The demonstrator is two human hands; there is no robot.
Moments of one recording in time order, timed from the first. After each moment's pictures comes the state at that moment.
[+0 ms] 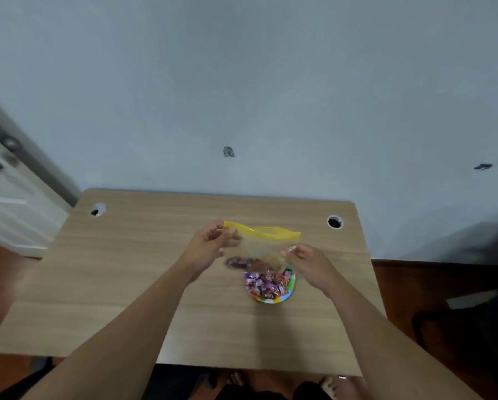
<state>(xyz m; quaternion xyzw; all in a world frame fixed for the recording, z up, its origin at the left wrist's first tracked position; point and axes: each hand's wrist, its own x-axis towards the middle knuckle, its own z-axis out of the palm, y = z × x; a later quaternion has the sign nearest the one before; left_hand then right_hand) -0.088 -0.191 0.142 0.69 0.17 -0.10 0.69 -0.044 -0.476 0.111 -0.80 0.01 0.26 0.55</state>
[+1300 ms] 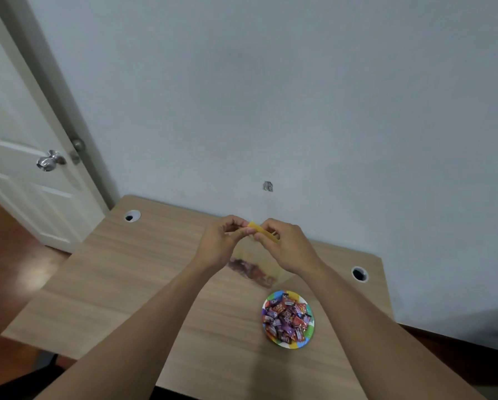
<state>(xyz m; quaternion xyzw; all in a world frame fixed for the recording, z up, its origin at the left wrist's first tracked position) -0.067 -0.127 0.193 0.72 0.13 0.13 0.66 0.004 -0.312 0.224 -0.88 -0.30 0.07 0.36</state>
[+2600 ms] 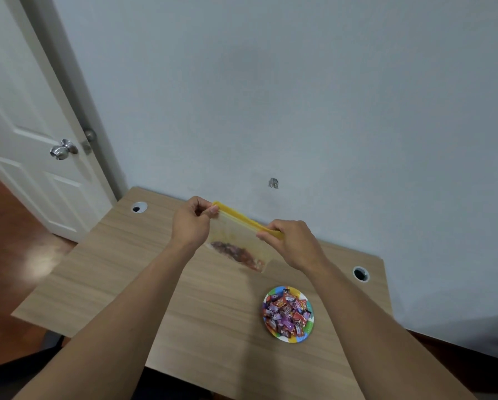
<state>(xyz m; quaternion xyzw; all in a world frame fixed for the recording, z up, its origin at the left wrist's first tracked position) -0.089 -0.077 0.212 0.70 0.30 0.21 0.62 -0.001 -0.319 0.226 -0.90 -0.32 0.05 0.29</state>
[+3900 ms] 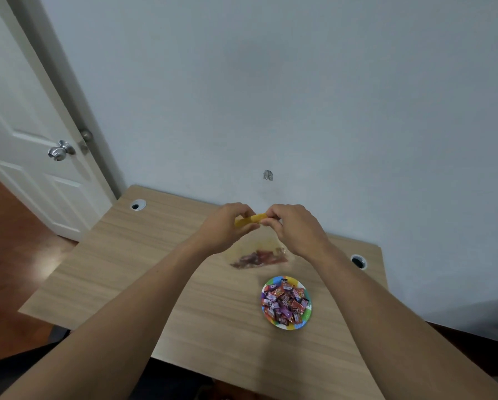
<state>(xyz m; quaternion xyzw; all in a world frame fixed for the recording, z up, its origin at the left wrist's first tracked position) -0.088 -0.137 0.233 0.93 0.01 0.08 0.36 -0.015 -0.337 0.265 -0.91 -0.33 0.03 0.24</state>
